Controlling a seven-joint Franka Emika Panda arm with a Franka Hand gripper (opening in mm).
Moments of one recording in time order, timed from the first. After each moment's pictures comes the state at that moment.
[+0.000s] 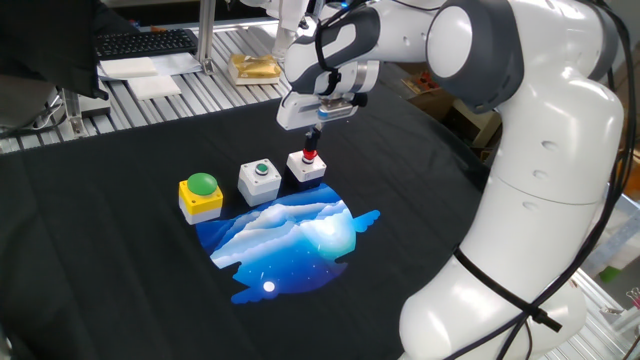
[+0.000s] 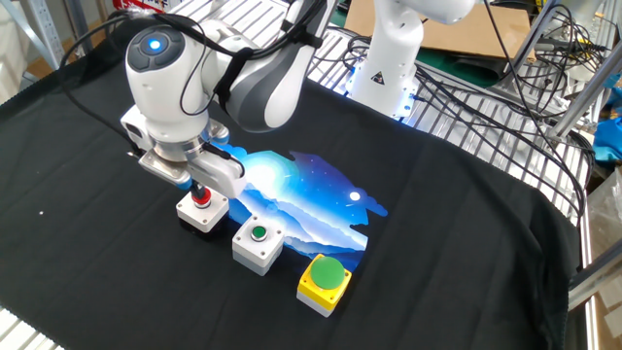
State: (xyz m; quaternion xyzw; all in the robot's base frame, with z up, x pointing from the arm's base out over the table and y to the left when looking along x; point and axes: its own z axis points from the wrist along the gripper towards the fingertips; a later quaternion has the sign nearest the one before) arm 0.557 -0.139 0.151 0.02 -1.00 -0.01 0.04
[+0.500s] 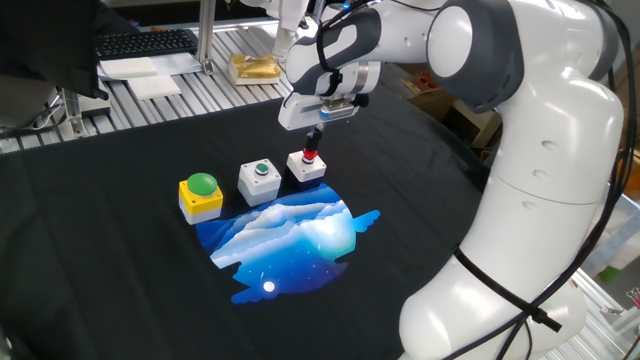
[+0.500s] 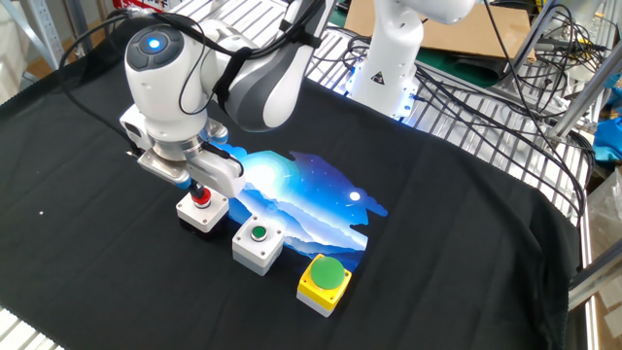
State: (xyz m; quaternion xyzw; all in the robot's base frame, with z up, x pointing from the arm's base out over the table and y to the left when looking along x) arm 0.556 -0.139 0.151 0.02 -1.00 -0.01 0.04
